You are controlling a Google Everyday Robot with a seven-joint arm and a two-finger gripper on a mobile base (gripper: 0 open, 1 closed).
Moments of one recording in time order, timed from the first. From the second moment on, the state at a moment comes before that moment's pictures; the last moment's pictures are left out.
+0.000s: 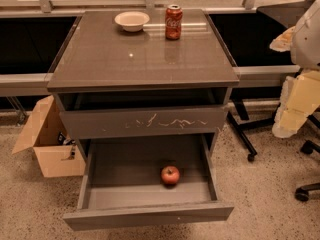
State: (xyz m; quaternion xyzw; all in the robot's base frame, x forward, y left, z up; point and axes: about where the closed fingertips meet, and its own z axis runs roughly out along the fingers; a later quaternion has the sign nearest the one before) arm 0.438 -0.216 0.980 -0.60 0.78 -0.04 0.17
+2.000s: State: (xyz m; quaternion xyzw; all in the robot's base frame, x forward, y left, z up) arm 0.448 -0.139 0.843 -0.65 0.71 0.15 0.22
